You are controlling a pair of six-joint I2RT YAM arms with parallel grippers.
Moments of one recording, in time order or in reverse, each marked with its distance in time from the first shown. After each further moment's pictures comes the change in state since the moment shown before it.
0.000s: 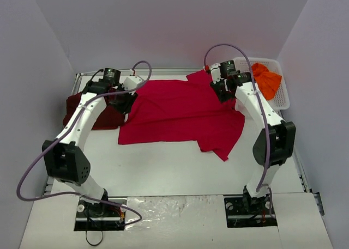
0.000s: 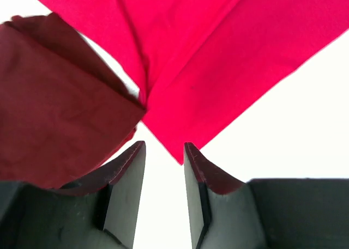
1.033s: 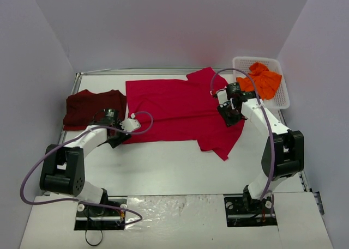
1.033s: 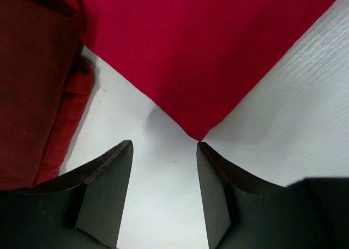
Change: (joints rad) left arm 0.060 -0.166 -0.766 0.492 -0.206 0.406; right arm -0.037 -0.227 -0.433 -0.006 -0.055 -0.001
